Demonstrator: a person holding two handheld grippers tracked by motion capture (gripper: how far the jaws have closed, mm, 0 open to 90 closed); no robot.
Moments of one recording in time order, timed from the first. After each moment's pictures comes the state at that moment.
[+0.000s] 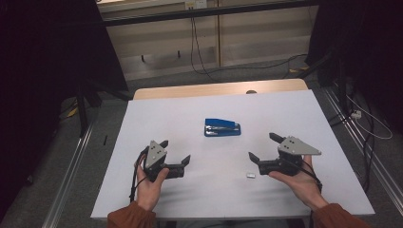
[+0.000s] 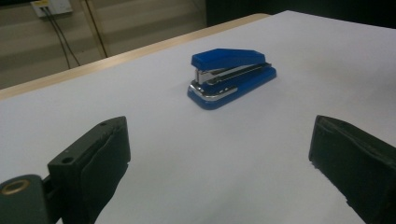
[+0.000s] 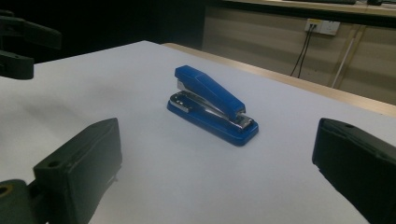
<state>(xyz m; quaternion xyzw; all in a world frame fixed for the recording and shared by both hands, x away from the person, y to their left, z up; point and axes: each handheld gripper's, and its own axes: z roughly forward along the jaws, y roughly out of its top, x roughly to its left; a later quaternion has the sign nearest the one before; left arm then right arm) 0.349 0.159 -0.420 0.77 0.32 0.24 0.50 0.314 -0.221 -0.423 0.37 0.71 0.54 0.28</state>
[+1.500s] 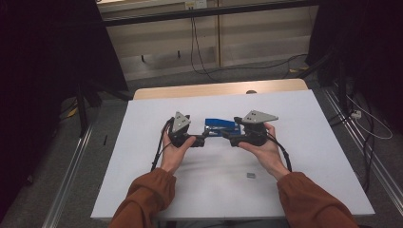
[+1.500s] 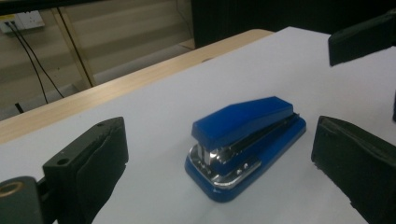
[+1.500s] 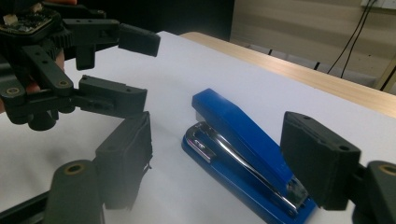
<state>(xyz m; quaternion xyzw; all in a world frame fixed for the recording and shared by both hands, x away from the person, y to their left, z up) 0.447 0.097 -0.425 0.77 0.29 0.23 0.52 0.408 -0.158 -0.417 0.35 0.75 0.52 0.21</state>
